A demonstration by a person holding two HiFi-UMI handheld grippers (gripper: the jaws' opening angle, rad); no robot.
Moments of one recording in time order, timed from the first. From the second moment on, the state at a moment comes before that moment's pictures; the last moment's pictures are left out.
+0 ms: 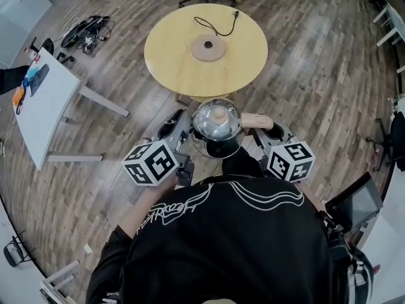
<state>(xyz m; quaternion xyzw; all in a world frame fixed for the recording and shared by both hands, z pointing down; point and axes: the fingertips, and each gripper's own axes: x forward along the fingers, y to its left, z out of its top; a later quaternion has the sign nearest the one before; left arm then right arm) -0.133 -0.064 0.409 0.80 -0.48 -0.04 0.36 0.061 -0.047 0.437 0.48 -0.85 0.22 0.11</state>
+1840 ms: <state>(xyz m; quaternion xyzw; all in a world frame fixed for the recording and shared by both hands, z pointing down) -0.143 -0.440 0.481 0.78 -0.54 -0.03 0.32 0.039 -0.446 0.526 0.33 -0.90 0.21 0.21</state>
